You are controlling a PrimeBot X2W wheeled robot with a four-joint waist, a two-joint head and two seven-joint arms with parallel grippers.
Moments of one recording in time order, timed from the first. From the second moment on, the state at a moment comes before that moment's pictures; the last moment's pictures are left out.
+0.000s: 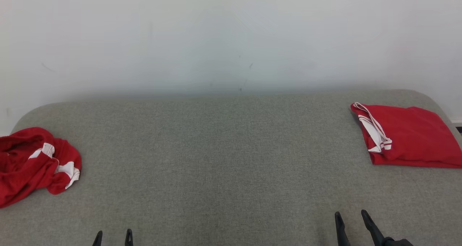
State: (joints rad) left arm 0.12 0.05 0.05 0.24 -0.08 -0.10 -0.26; right arm 0.10 -0.05 -0.01 0.26 0.10 0.13 -0.26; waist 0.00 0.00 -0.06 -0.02
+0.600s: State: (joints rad) left arm 0.12 0.05 0.06 0.22 -0.05 -0.10 -0.26; right arm 0.10 -0.05 -0.01 0.29 0.09 0.13 -0.26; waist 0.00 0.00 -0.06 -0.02
